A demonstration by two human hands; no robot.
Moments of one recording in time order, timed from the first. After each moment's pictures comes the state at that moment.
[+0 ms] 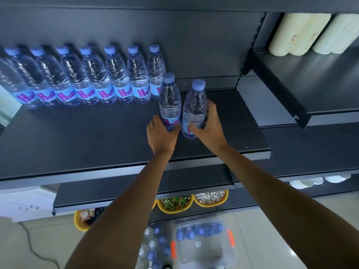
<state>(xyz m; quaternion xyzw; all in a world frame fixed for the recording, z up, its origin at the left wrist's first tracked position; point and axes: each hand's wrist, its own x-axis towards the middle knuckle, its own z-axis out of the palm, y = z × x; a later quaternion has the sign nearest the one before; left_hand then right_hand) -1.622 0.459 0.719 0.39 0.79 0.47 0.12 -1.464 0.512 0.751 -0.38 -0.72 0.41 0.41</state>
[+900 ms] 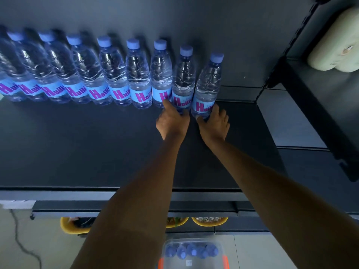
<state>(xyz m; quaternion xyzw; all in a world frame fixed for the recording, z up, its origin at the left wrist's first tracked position) -1.636 0.600 0.704 0.34 0.86 0.39 0.04 -1.520 0.638 0.707 -0.60 -0.72 0.20 0.27</state>
